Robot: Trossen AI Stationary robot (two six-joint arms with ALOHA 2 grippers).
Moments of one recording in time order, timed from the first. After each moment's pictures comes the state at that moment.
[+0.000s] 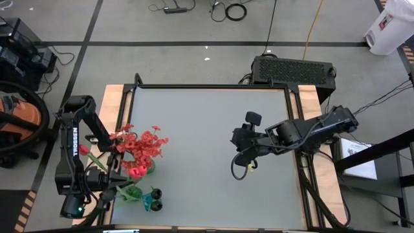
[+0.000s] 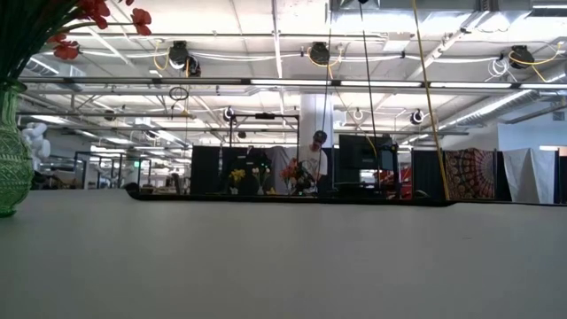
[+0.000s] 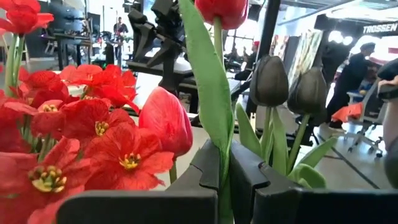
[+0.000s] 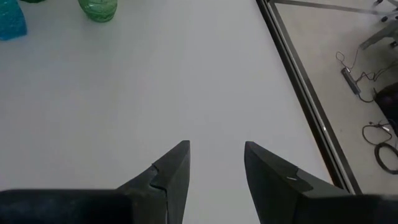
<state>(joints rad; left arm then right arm) -1.52 1.24 0.91 -0.97 -1.57 -1.49 0.34 1.52 1.62 -1.08 0.58 0.35</state>
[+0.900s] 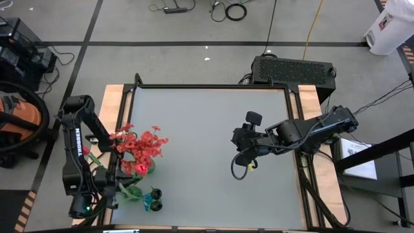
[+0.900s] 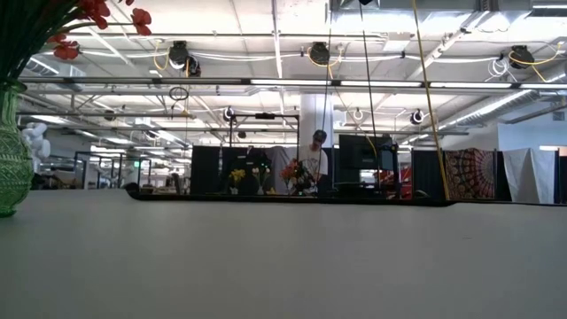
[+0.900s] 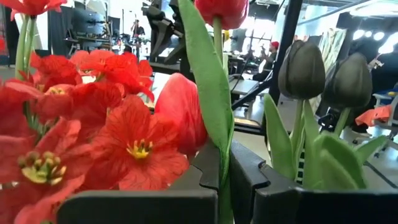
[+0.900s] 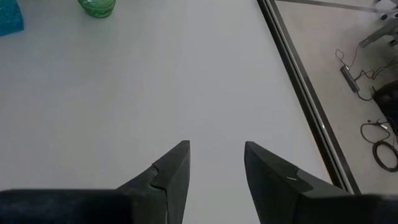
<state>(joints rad) -1.44 1.24 0.85 -0.84 -1.57 -1.40 0.34 1.52 1.62 -1.09 0.58 0.35</state>
